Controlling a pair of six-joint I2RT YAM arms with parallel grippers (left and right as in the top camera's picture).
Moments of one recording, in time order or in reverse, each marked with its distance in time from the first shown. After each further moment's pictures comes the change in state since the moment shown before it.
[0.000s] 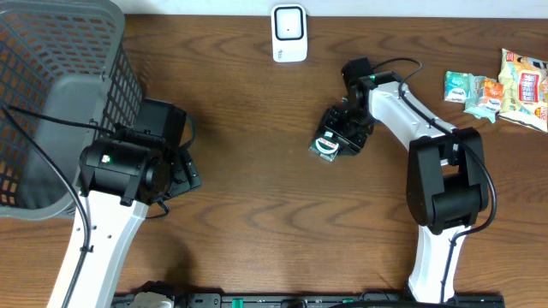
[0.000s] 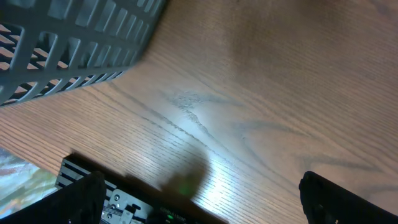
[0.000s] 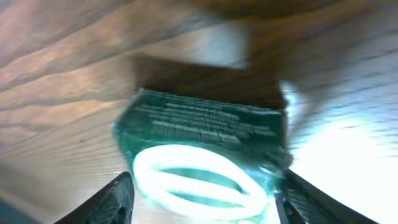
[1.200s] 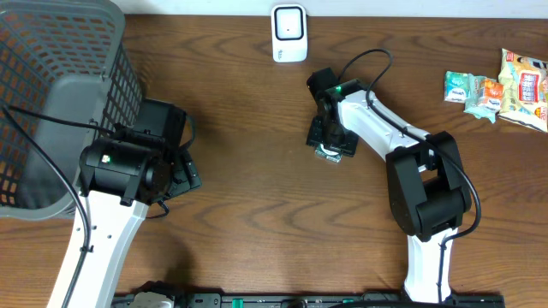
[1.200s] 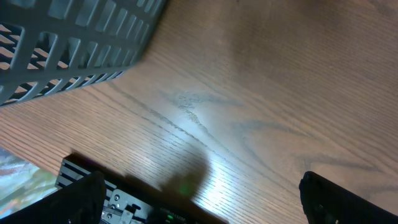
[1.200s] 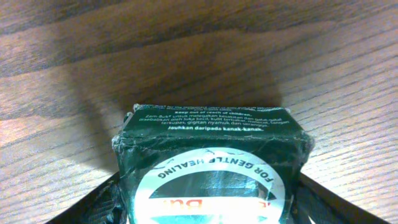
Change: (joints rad) left arm 0.000 0.000 0.000 0.000 0.000 0.000; right arm 0.158 -0.002 0.000 0.001 0.405 0.015
